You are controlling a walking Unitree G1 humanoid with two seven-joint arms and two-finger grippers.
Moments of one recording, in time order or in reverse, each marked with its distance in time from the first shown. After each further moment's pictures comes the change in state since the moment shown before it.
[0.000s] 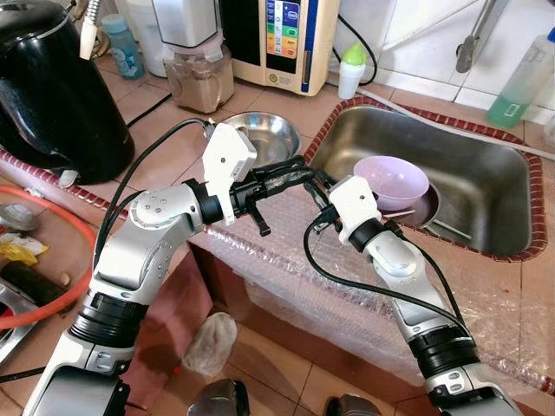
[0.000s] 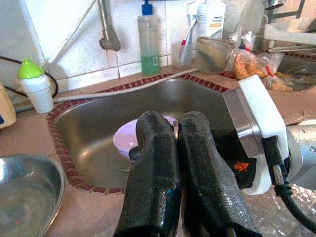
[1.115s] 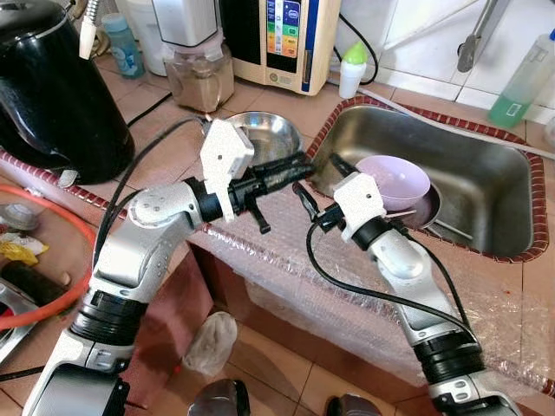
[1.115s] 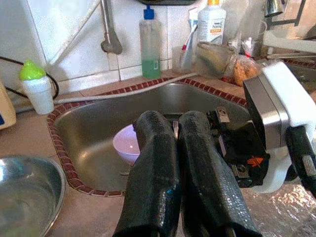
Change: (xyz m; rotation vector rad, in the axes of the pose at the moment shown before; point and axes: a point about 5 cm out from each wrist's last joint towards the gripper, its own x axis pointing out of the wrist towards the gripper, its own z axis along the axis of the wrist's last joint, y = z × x) left arm 0.000 0.002 0.000 -0.021 -0.019 -0.003; right arm -0.005 0.000 0.013 -0.003 -0.066 -0.005
